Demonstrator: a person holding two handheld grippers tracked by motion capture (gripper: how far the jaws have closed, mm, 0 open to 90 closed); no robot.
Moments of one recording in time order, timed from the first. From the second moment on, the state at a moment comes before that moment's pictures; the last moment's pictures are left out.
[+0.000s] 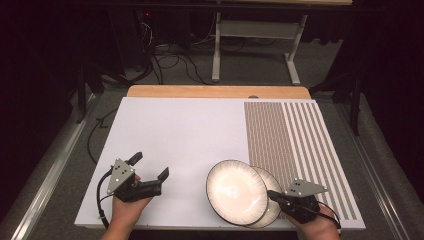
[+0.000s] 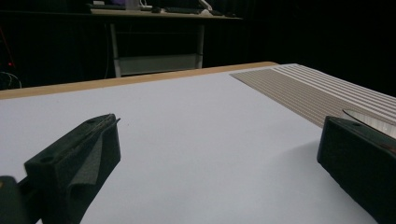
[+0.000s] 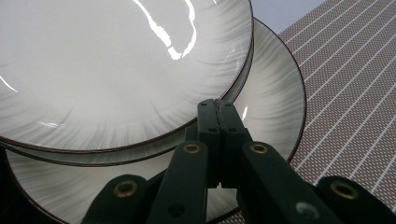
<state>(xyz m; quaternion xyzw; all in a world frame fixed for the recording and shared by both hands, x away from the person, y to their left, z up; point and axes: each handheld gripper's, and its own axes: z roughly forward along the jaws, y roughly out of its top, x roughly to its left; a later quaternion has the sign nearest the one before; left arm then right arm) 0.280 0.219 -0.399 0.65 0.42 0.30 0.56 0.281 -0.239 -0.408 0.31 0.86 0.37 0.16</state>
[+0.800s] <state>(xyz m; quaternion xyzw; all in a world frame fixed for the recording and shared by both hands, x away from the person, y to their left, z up) 0.277 0.217 -0.398 0.64 0.41 0.31 0.57 0.282 -0.239 -0.408 0.31 0.86 0.37 0.16</state>
